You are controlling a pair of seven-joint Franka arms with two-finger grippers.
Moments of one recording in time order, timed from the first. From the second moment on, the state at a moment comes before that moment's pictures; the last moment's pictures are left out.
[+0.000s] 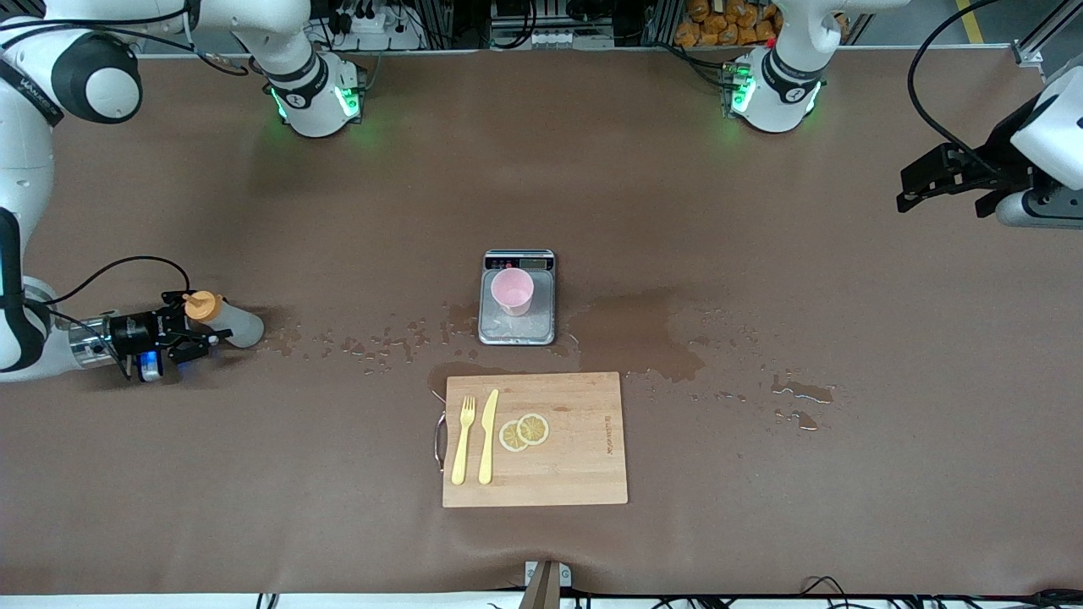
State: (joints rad) left arm -0.09 0.03 -0.02 -1.45 -0.05 1.45 -0.06; right arm -0.55 1.03 0.05 -1.28 0.70 1.25 0.52
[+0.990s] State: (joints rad) left arm -0.09 0.03 -0.02 -1.45 -0.05 1.45 -0.06; right arm -0.57 0.94 0.05 -1.11 0.64 1.24 0.52
